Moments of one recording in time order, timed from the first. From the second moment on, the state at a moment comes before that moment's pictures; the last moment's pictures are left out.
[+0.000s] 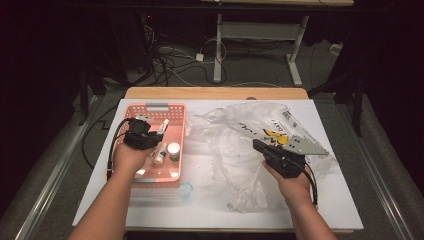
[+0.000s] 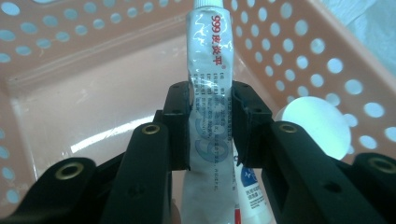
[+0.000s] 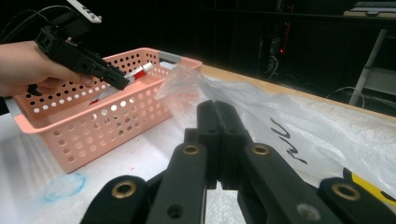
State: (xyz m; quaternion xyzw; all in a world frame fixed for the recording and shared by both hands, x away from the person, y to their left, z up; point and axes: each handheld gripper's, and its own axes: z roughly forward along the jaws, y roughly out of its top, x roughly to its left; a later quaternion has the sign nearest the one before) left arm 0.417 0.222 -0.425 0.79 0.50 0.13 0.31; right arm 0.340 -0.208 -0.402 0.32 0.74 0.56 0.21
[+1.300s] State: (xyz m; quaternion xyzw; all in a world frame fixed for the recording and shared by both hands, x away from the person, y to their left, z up) left arm 0.321 0.218 -0.412 0.76 0.45 0.19 0.44; right arm 0.336 -0.205 -0.402 0.31 0.74 0.56 0.21
